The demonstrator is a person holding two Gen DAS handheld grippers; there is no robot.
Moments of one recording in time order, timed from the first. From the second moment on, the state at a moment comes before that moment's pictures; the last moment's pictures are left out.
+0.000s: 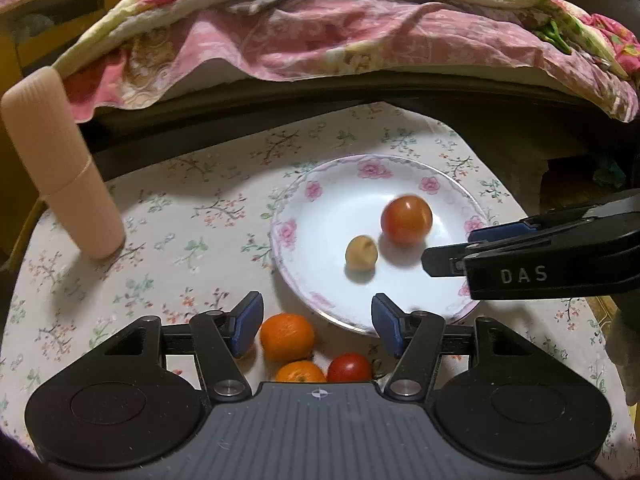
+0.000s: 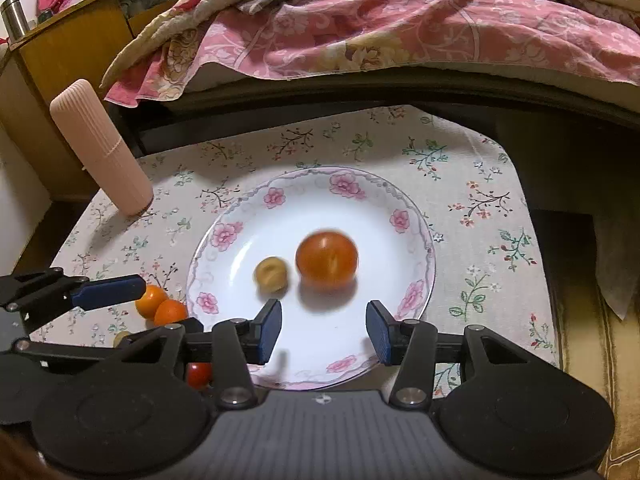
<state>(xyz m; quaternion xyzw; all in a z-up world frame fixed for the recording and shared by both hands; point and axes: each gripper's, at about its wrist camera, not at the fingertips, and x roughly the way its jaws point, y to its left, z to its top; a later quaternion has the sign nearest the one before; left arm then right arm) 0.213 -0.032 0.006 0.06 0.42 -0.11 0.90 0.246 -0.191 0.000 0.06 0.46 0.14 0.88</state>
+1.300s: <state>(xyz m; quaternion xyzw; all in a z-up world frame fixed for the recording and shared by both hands) 0.173 0.011 0.002 0.06 0.46 -0.10 0.88 0.207 -0.150 0.005 0.03 0.47 0.22 0.86</state>
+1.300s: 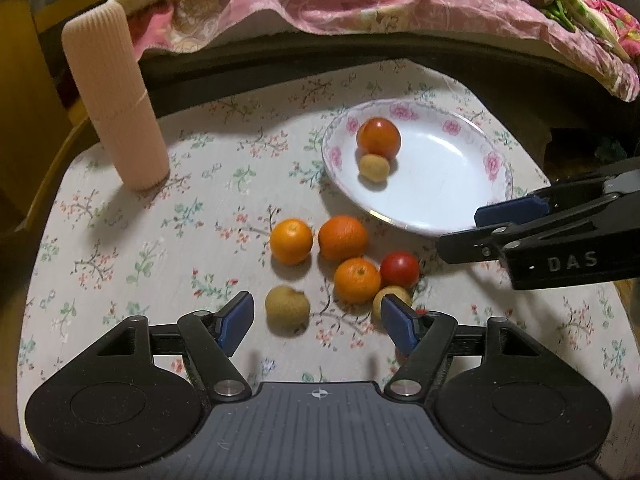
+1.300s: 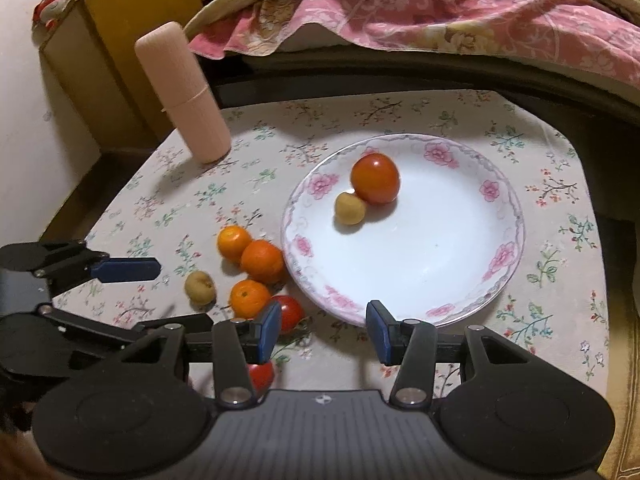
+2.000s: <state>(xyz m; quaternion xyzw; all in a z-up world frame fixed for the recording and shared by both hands) 0.137 0.013 -0.015 0.11 0.49 -0.16 0.85 0.178 -0.109 -0.019 -0.03 0.50 0.29 0.81</state>
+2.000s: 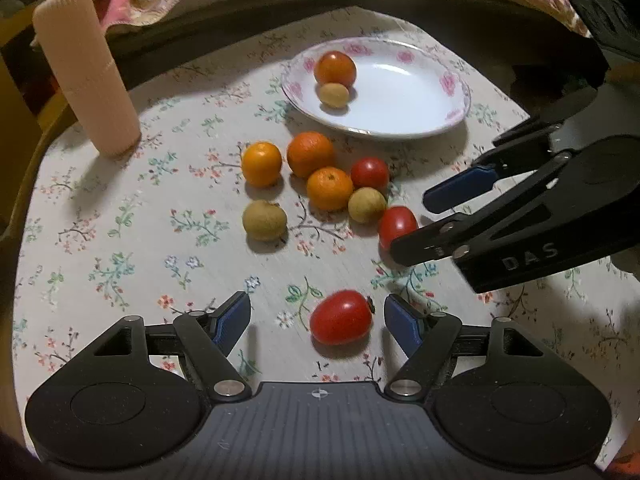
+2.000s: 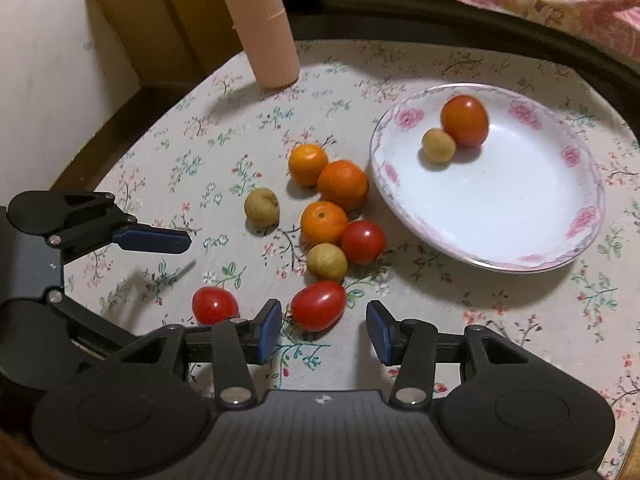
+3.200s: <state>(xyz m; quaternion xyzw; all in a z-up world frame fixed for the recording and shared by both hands) 0.140 0.007 -0.025 0.12 0.49 -0.19 0.84 0.175 -0.115 -0.024 -0.05 0.52 0.29 0.80</state>
